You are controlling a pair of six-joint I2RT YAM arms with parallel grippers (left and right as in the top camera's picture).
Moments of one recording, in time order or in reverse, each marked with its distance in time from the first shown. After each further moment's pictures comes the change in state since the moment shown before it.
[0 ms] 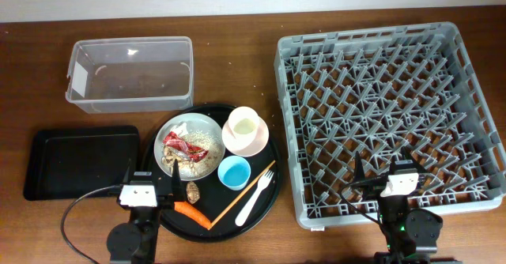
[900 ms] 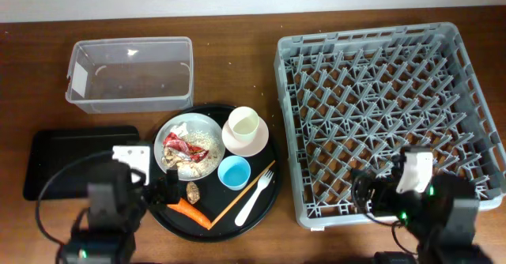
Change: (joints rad) left arm 0.000 0.678 0.724 -0.769 0.048 -0.062; right arm -0.001 0.528 0.758 -0.900 -0.199 0.244
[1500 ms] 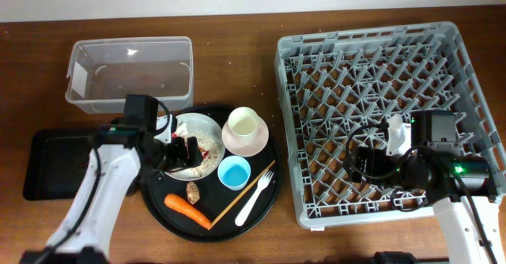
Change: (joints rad) left arm 0.000 0.756 0.272 -0.126 0.247 -0.211; right arm 0.000 0.517 0.236 -0.221 -0.024 -0.001
